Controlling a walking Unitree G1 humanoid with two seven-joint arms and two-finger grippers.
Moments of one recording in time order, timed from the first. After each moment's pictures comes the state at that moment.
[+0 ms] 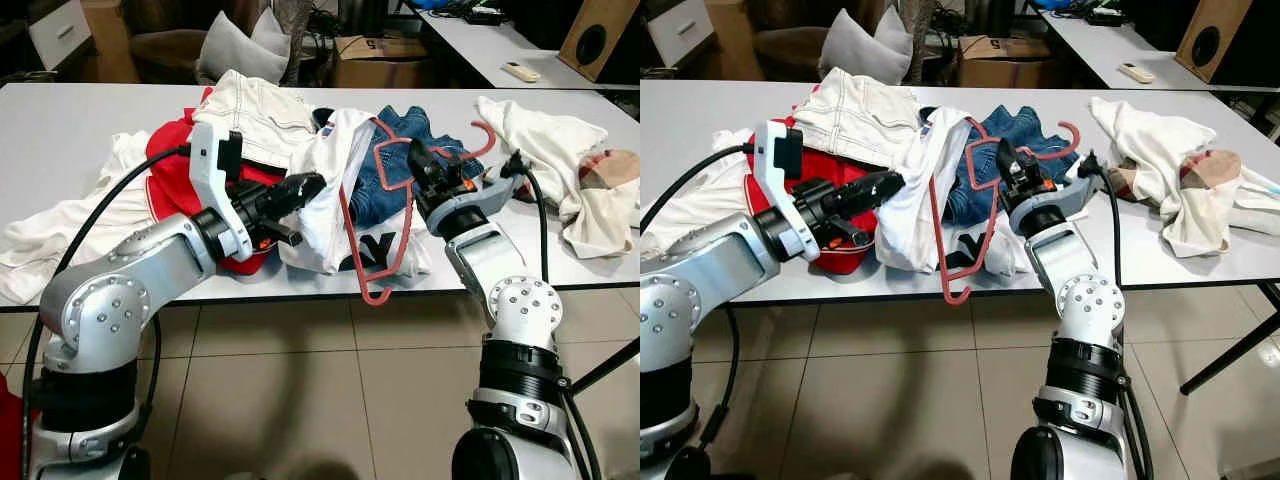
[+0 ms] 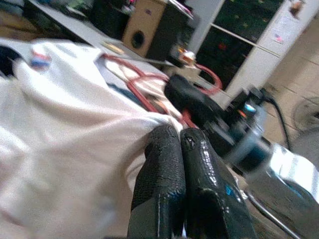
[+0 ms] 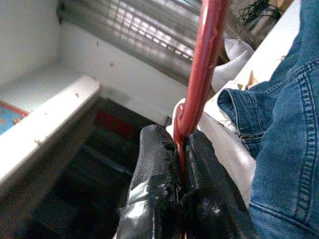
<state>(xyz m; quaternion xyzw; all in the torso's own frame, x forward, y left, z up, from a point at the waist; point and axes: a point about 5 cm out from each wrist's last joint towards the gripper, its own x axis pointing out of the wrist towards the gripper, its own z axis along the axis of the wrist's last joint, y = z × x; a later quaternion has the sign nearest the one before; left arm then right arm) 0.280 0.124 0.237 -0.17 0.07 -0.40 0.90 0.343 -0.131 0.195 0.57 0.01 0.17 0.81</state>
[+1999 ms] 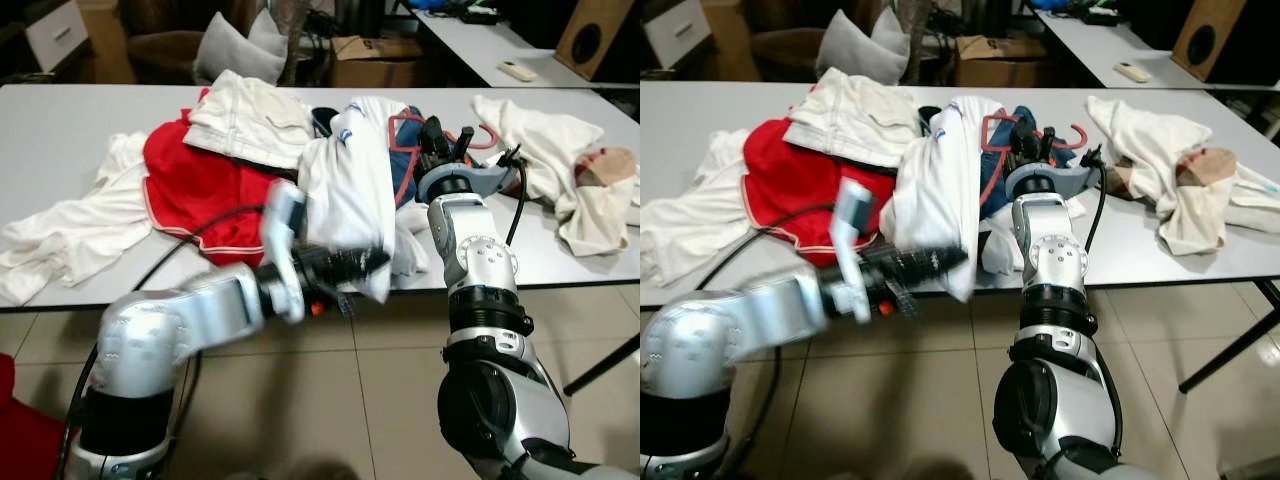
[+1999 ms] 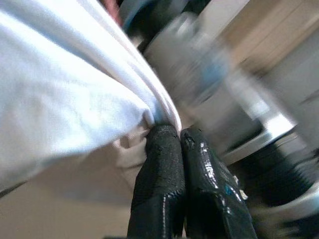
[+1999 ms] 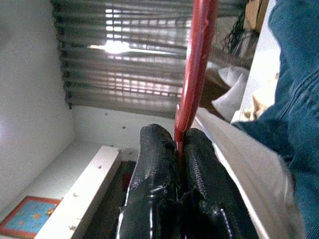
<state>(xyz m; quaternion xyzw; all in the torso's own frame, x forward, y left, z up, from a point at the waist) 0.254 0.072 0.196 -0.19 0.21 -0.48 0.83 0.387 -0.123 0.201 0.70 -0.03 0.08 0.70</state>
